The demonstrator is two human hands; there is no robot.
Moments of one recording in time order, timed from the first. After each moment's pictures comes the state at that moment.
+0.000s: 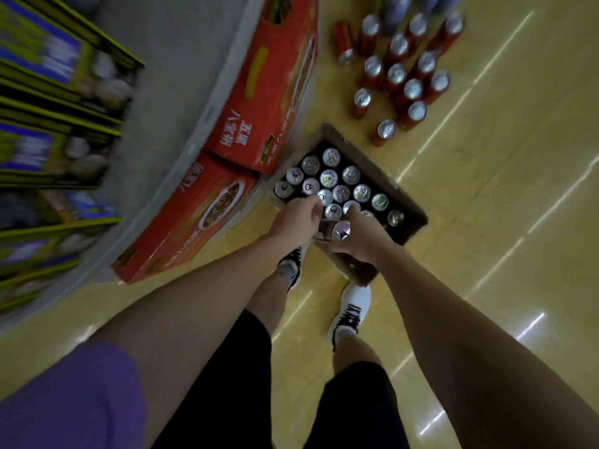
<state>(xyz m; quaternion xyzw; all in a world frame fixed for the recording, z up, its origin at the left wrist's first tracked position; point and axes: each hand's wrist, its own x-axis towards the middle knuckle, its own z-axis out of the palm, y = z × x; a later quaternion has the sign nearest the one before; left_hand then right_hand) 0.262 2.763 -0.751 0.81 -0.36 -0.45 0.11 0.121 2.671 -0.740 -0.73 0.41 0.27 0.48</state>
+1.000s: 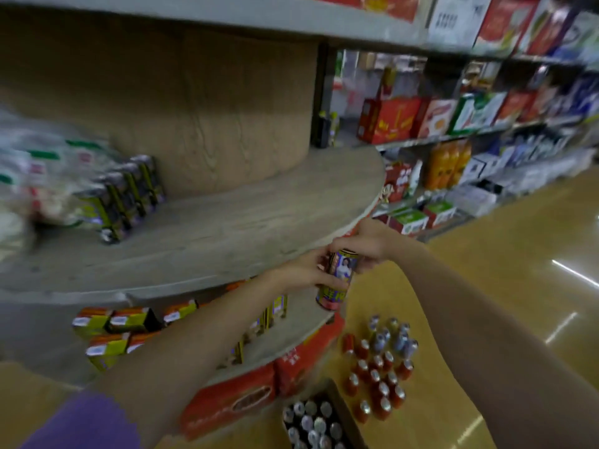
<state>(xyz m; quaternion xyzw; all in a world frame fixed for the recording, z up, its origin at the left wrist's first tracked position) 0.300 2.821 -0.135 0.72 -0.37 -0.34 0.49 0.225 2.673 -0.049 -0.94 0.20 0.07 0.25</state>
